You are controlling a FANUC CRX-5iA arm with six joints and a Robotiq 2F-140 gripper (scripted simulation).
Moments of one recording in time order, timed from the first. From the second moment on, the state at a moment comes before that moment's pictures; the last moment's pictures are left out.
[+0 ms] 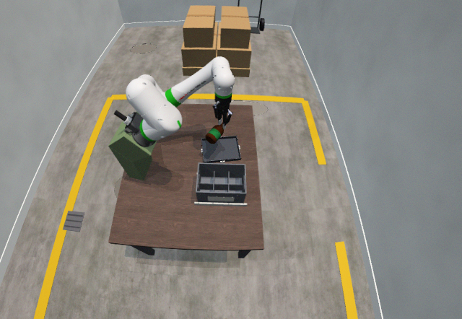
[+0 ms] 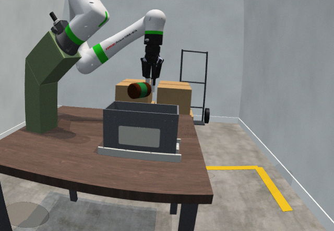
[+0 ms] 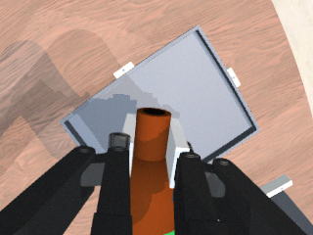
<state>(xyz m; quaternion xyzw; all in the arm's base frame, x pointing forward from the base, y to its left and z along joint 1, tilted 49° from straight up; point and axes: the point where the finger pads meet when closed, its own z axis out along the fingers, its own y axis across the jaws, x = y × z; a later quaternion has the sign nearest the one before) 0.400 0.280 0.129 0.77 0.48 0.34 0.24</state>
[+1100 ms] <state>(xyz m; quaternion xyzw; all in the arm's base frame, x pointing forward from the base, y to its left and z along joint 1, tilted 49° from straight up) 0.400 0.280 0.129 0.79 0.45 0.35 0.23</state>
